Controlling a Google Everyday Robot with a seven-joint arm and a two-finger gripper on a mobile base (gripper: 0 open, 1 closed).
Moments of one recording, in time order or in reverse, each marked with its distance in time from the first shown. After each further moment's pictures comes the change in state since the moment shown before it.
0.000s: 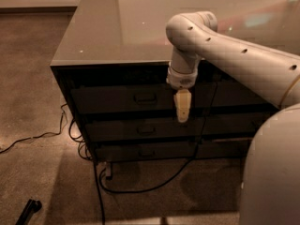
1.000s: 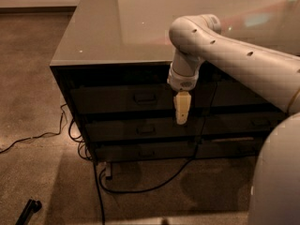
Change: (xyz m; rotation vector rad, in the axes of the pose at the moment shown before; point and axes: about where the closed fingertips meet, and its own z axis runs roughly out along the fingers) arm 0.000 0.000 0.000 0.035 -0.031 0.035
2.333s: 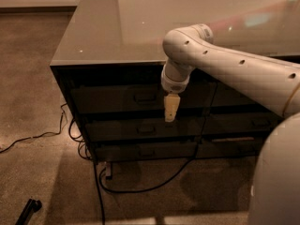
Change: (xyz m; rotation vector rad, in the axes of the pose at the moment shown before) arm -0.018 -0.034 0.022 0.162 -0.032 0.054
